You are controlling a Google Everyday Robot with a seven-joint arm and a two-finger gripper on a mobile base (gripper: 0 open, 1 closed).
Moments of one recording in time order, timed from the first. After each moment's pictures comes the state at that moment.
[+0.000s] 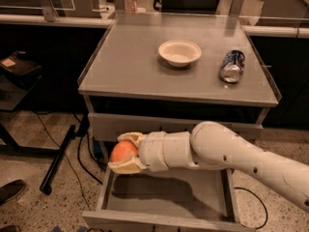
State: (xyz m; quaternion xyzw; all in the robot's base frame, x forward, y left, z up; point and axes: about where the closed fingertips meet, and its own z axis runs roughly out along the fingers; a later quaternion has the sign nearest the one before) arm 0.457 0.089 0.728 -0.54 0.64 0.32 0.44
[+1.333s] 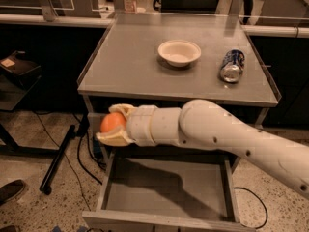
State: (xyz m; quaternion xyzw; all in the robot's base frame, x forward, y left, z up) arm 0.499 0.112 0.800 -0.53 0.63 0.26 0.50
